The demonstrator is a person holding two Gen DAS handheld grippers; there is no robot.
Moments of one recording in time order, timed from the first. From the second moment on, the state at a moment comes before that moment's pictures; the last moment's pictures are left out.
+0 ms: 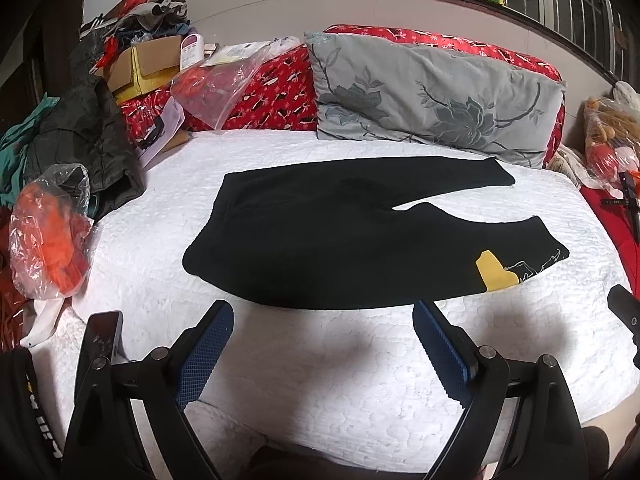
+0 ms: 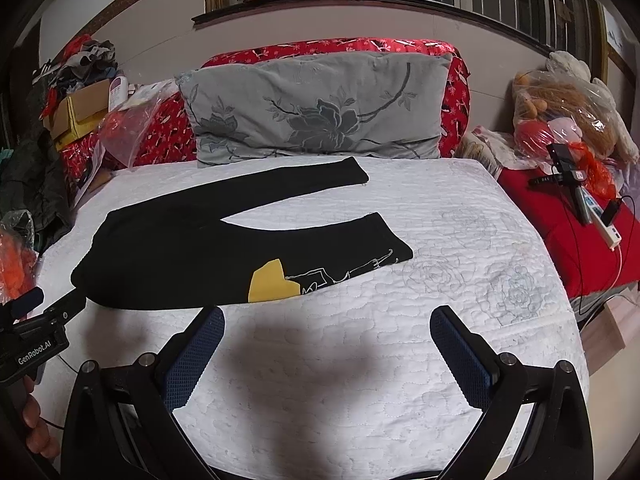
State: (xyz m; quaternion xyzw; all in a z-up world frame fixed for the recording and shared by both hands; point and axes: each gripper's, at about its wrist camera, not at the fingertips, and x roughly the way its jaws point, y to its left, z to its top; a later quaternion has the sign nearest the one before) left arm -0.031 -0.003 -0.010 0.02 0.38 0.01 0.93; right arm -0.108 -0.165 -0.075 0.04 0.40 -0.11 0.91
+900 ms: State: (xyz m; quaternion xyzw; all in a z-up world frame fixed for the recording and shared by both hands) left arm -0.028 -0.004 -0.016 0.02 0.38 0.01 0.92; right arm -0.104 -0.169 -0.081 0.05 0.41 -0.11 0.91
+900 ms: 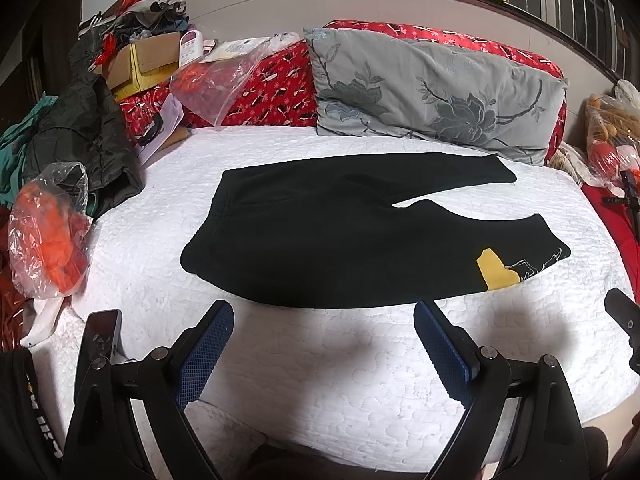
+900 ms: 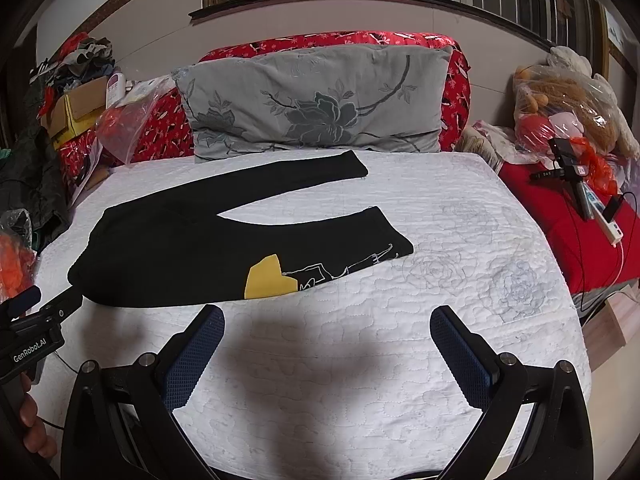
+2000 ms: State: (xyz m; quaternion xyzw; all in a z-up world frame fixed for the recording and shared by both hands) left arm -0.021 -0.005 -0.020 0.02 0.40 0.01 0.92; right arm -0.100 -0.169 -0.090 0.05 0.42 -0.11 0.90
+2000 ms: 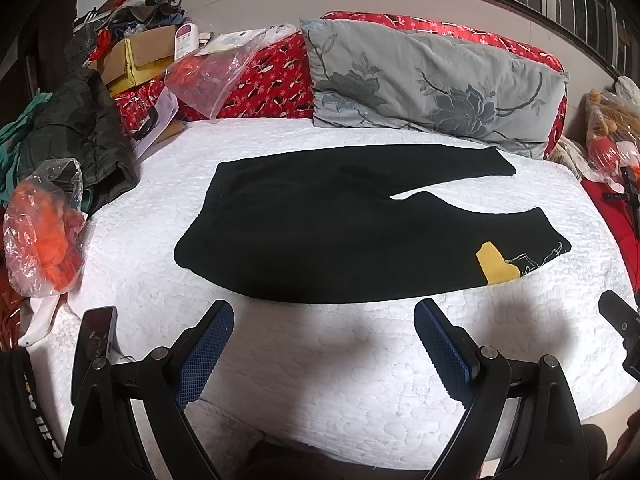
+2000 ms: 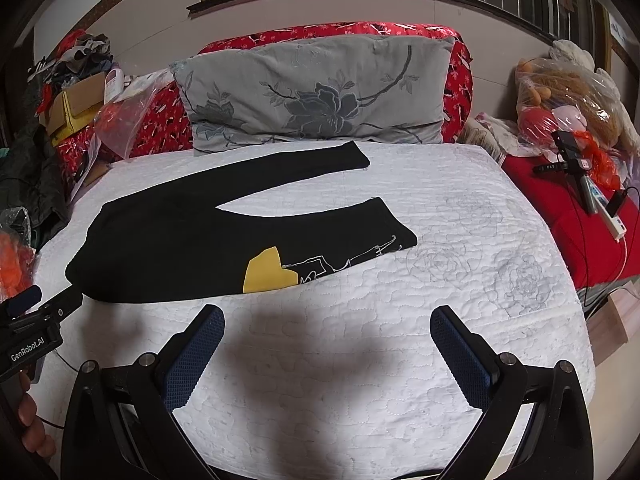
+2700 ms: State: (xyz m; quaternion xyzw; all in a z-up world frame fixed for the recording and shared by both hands) left arm -0.018 -0.006 -0.023 0.02 0.40 0.00 0.91; right arm -0.098 -0.171 -0.097 0.06 0.43 -0.11 0.90
